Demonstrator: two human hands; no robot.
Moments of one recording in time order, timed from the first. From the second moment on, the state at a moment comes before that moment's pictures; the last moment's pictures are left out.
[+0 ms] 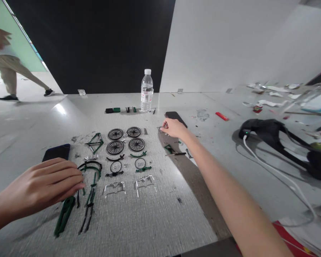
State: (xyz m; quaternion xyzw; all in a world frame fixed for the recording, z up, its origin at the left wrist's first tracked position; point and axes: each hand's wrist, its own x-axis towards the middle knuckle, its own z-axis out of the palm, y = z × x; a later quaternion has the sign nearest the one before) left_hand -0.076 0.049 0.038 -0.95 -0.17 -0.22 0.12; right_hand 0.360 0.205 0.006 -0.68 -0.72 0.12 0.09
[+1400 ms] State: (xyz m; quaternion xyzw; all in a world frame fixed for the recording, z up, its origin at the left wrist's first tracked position) left_hand -0.077 0.049 0.037 -0.95 -0.18 -0.22 0.13; right_hand 0.360 0.194 0.017 -0.67 -0.73 0.14 0.08
